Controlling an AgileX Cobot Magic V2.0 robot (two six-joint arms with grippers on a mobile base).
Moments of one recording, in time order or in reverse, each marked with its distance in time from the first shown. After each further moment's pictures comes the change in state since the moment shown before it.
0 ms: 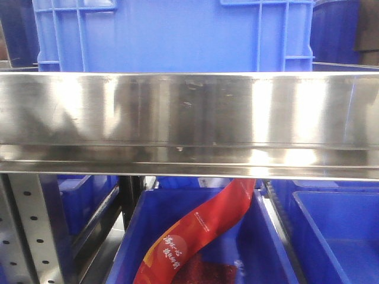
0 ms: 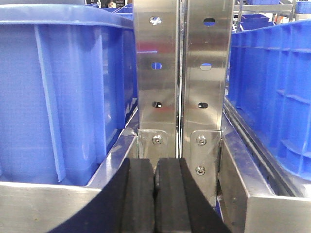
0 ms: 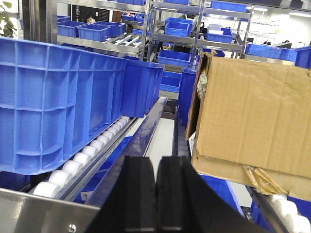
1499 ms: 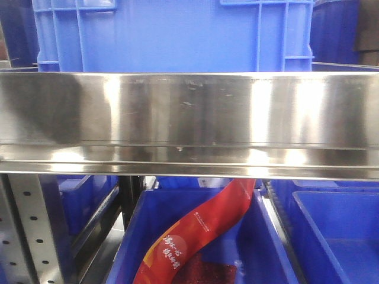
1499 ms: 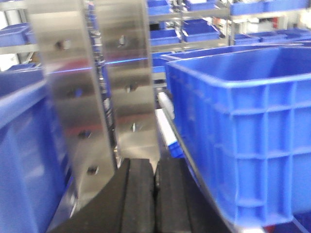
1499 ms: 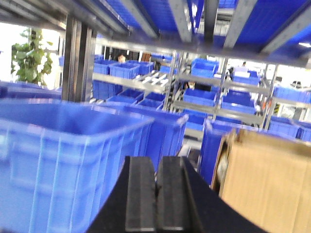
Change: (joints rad) left arm -0.181 0.175 -0.194 0.049 0.011 0.002; right arm 0.119 0.159 -0.241 0.009 -0.032 -0.036
